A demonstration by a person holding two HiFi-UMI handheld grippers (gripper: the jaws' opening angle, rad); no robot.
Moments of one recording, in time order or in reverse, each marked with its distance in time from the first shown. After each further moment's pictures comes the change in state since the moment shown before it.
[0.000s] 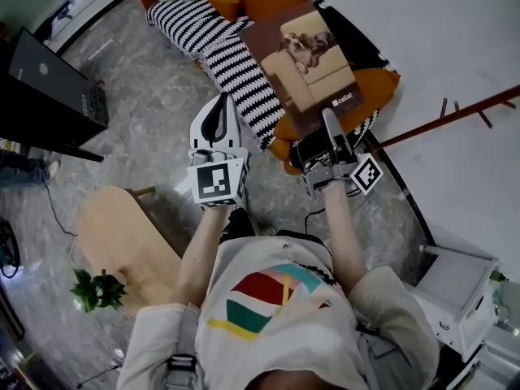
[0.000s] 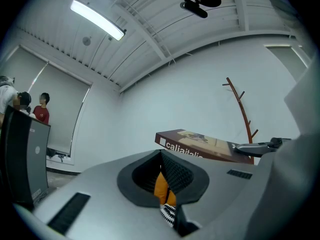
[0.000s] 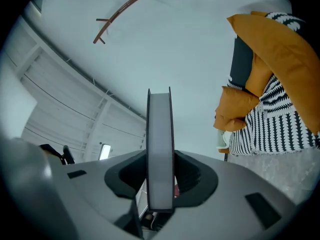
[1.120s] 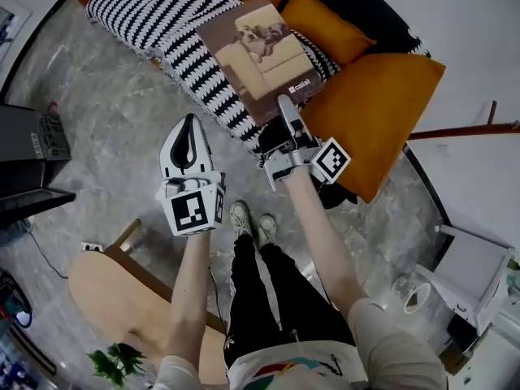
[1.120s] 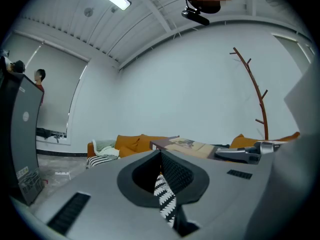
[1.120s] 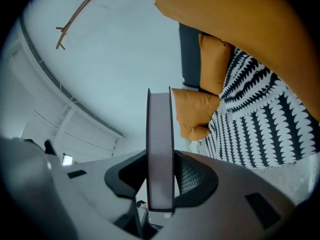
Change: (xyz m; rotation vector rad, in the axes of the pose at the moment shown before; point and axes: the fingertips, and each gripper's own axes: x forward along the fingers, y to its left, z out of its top) left arm 0.134 0.093 -0.282 -0.021 0.185 -0.029; right arm 0.072 -0.357 -0.010 0.062 -0.138 -0.256
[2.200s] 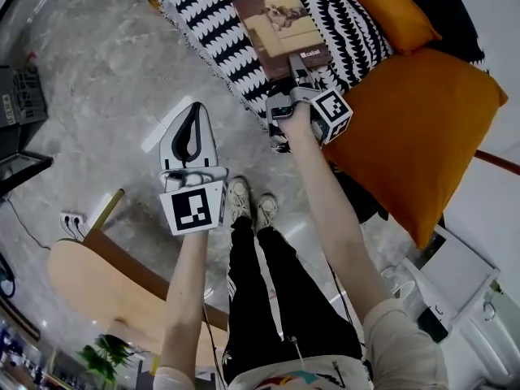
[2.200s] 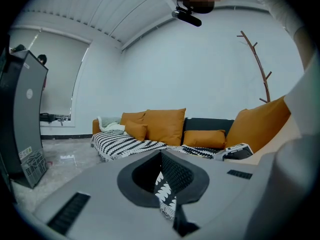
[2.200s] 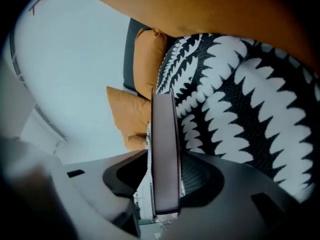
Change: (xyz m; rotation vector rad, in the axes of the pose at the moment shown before) left arm 0.012 0.044 -0.166 -0.032 0.196 0.015; right arm 0.027 -0.271 0.002 0.034 -0.135 -0.554
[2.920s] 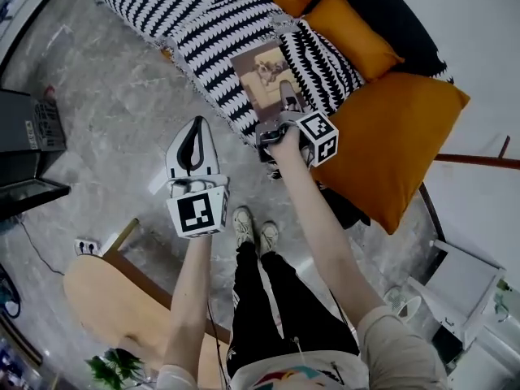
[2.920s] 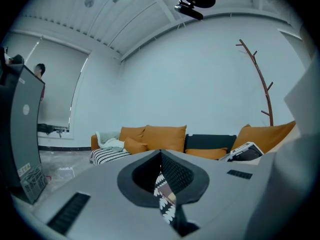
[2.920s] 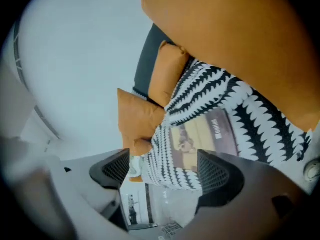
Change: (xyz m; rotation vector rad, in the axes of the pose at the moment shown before) left arm -0.002 0.006 0.115 0.036 -0.121 0.008; right arm -0.029 0.096 -0.001 -0.039 -0.075 -0.109
